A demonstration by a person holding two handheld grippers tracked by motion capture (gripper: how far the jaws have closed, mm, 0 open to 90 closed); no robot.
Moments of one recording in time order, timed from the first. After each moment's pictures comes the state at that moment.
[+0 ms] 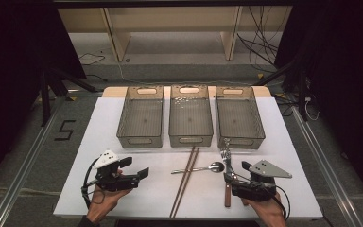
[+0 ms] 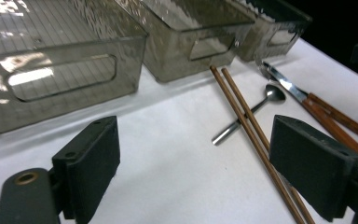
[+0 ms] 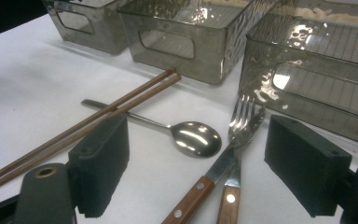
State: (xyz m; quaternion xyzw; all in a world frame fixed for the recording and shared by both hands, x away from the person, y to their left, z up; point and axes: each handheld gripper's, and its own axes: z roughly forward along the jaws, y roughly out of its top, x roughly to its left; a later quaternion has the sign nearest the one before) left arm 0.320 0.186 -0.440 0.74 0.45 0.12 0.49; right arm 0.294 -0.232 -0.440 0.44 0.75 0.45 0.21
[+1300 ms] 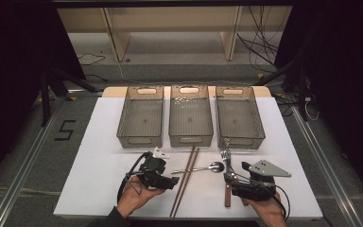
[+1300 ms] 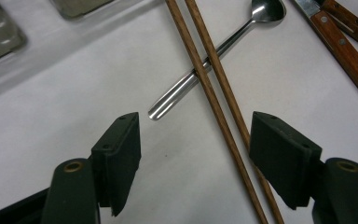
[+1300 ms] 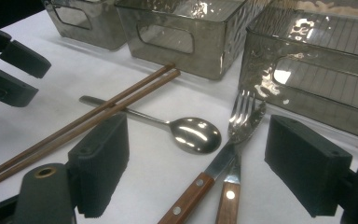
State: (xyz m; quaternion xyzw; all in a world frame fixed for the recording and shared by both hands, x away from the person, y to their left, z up) left arm 0.344 0.083 -0.444 0.85 0.43 0.06 0.31; right arm 0.296 -0.233 -0.442 0.44 0.75 0.44 0.21
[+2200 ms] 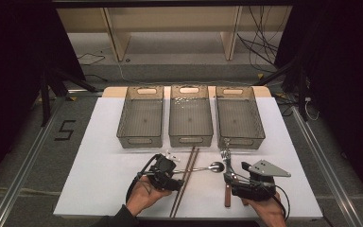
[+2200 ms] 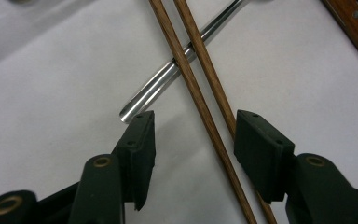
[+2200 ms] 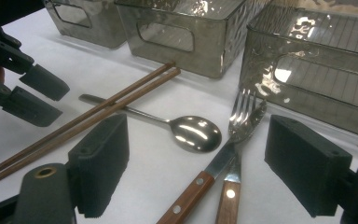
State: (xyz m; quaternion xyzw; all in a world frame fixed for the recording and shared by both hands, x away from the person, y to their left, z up) left arm 0.348 0.058 -0.458 0.87 0.41 0.04 0.27; right arm 0.296 -0.233 -0.443 0.44 0.75 0.44 0.20
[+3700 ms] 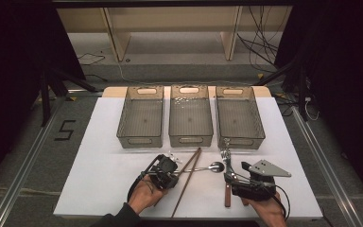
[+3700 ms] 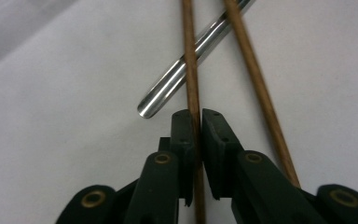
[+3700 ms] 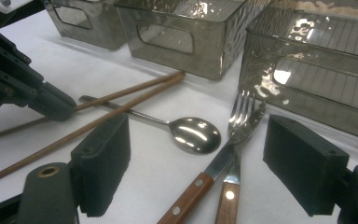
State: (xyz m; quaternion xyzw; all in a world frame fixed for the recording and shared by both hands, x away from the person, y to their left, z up) left arm 0.354 0.056 -0.468 0.88 0.40 0.07 0.23; right arm 0.296 -0.233 -0.442 0.44 0.75 0.44 0.21
